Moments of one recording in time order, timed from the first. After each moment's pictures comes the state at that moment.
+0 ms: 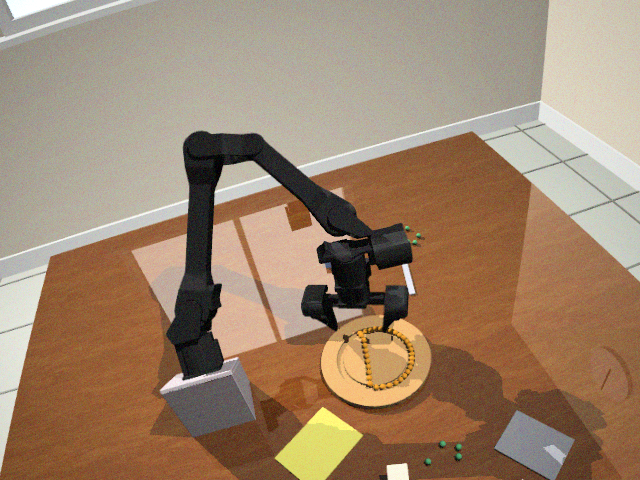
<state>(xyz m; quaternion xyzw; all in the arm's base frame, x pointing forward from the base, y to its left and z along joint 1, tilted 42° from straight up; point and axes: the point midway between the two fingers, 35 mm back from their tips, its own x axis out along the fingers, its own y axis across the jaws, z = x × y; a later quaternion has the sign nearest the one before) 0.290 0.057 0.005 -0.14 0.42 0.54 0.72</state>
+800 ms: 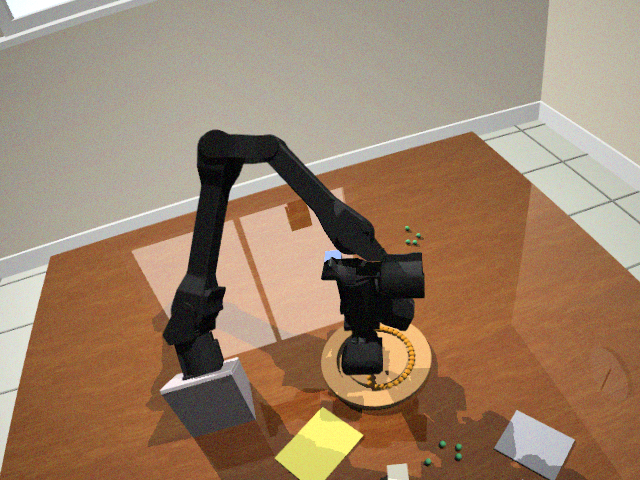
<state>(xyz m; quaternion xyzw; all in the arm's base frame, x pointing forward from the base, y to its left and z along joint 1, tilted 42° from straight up) 0.282 -0.011 -0.028 0.38 0.67 0.12 0.62</state>
